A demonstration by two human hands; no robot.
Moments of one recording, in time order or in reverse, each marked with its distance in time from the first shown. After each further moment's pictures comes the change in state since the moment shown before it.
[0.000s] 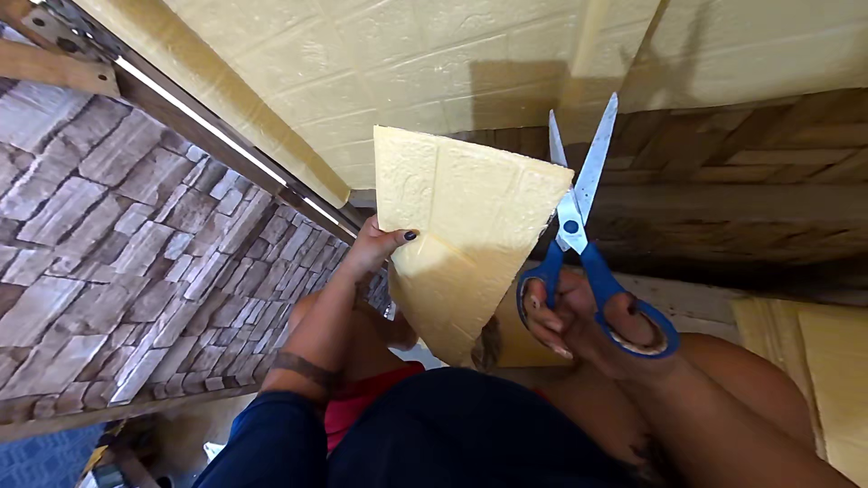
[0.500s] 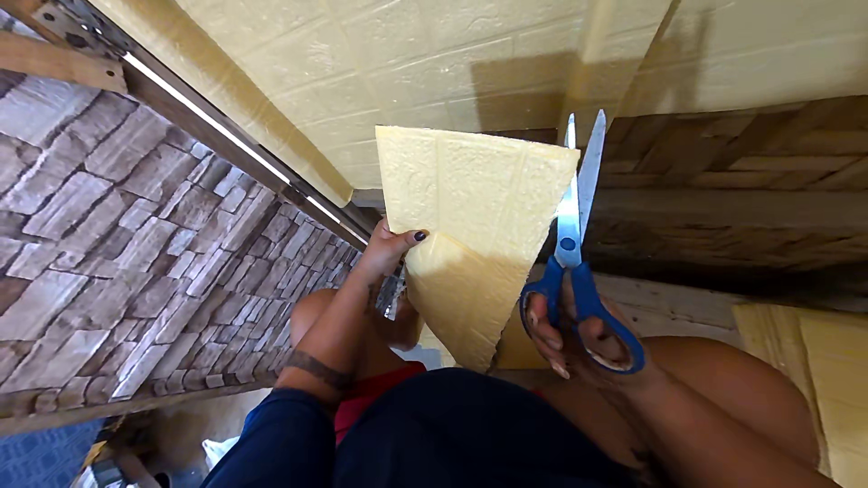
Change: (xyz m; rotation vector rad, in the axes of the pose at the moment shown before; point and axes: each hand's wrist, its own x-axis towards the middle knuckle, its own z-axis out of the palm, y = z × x) left_hand 0.000 -0.011 0.018 -0.125 0.056 0.042; right_hand -0.004 0.018 0.014 -0.001 0.112 -0.082
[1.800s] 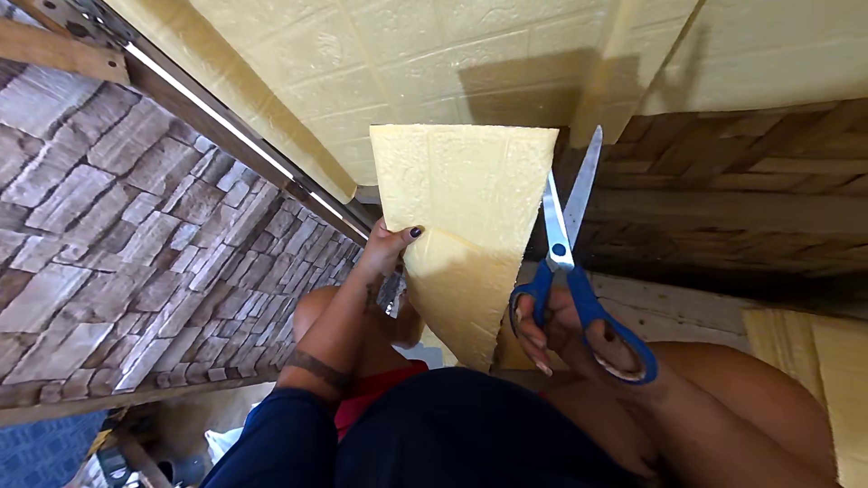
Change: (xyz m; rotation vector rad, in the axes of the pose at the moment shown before) left_hand -0.007 -0.003 -0.012 0.003 0.072 -0.037; right_hand 0.006 0.006 -0.010 -0.060 -0.128 0.105
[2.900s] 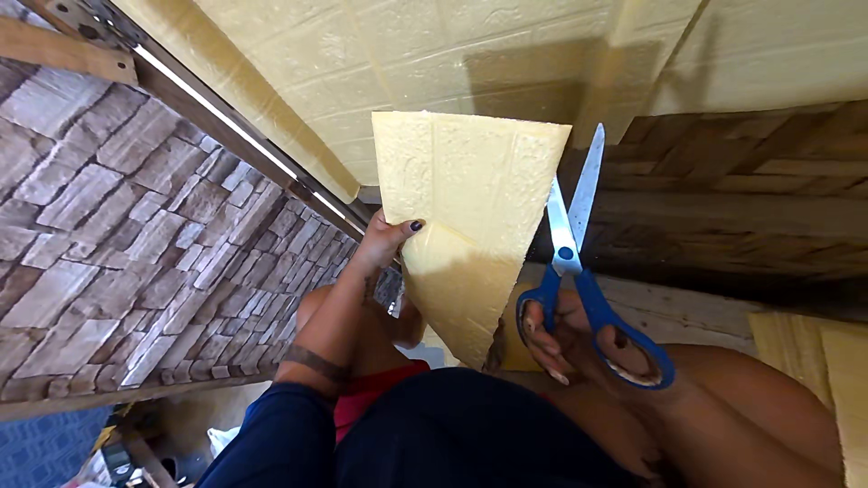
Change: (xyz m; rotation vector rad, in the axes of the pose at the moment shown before) left_hand 0.006 0.018 0.001 0.065 -0.017 0.035; right_hand -0.002 -0.006 0.000 0.110 -0.068 0.008
